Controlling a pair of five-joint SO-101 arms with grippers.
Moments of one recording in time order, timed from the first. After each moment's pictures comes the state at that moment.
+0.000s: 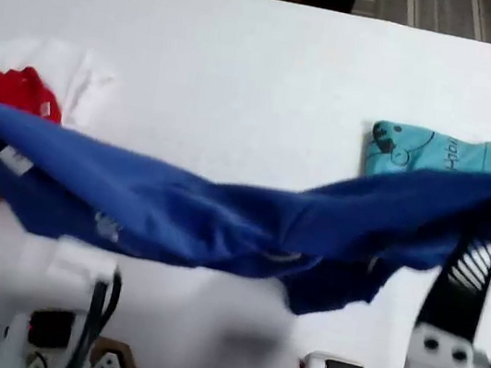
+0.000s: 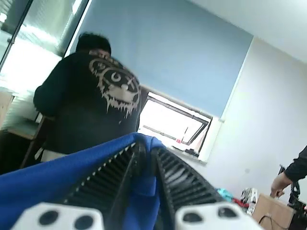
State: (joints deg) left arm -16.9 -60.0 -25.9 85.7 -30.4; right arm -0.8 -72.0 -5.6 59.6 23.4
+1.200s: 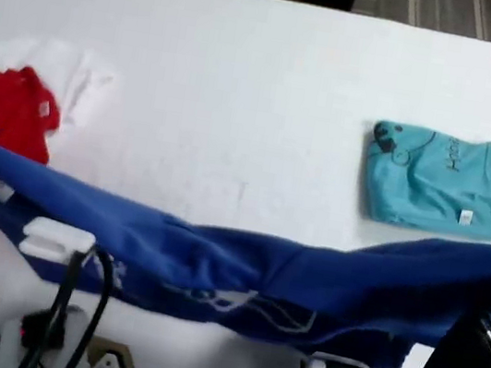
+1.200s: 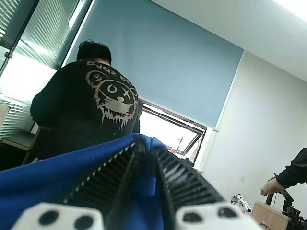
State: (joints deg) left arm -24.9 -60.1 -26.6 97.5 -18.8; right arm -0.7 -73.7 -12.3 66.1 23.4
